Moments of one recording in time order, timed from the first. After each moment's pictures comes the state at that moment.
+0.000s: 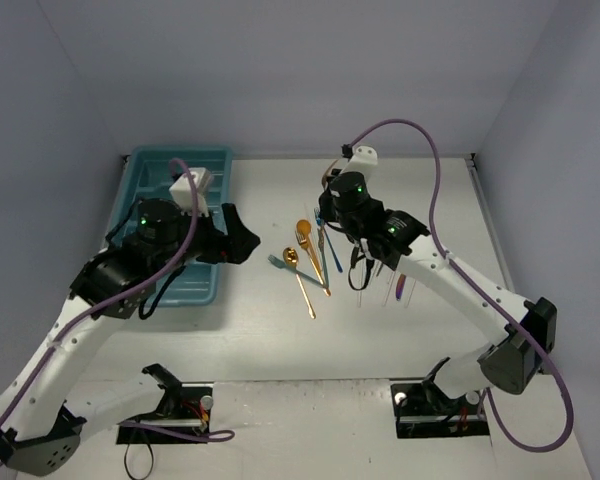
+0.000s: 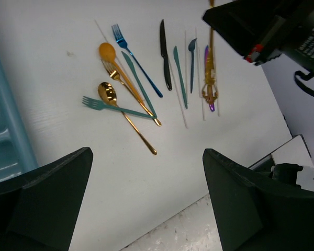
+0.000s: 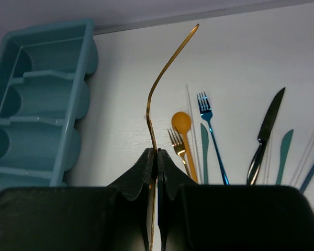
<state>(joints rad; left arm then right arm) -0.59 0.95 1.31 -0.78 0.05 -0.47 0.75 1.41 1.34 -0.36 0.48 0.54</state>
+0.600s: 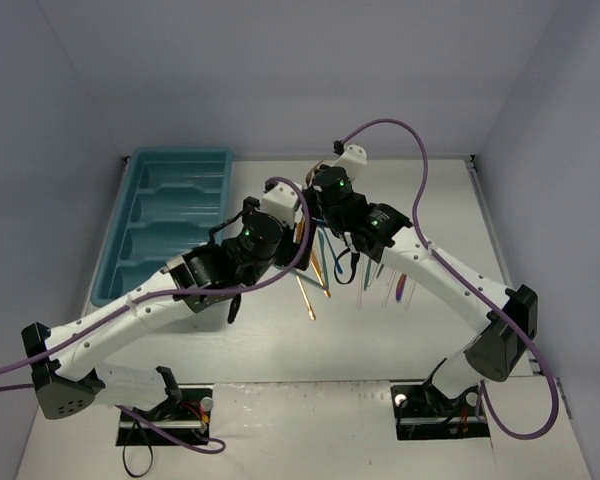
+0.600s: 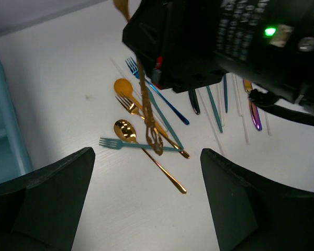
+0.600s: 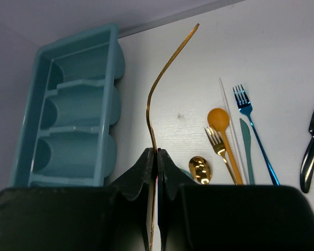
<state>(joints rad) -1.01 1.25 1.38 -0.58 -0.48 -0.32 0.79 1.53 1.47 -0.38 0.48 0.71</state>
